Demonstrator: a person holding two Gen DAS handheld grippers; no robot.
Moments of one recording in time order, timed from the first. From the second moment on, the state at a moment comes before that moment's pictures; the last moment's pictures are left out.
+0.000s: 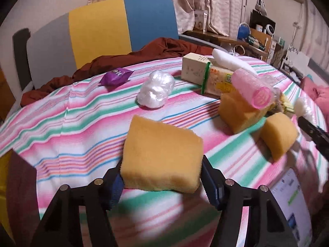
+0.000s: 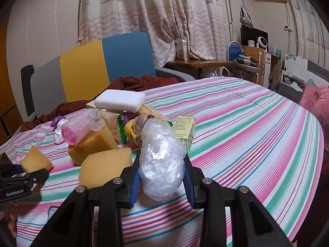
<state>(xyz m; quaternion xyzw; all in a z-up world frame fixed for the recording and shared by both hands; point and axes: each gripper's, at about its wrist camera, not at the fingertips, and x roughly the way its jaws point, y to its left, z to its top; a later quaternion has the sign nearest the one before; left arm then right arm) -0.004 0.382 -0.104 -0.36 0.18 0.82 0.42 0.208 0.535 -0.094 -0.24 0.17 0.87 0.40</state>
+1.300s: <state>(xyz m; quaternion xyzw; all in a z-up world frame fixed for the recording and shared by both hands) -0.029 0.070 -0.069 -0.43 0.01 0.88 0.22 0.178 0.397 0.008 -0.19 0.19 0.95 0.18</state>
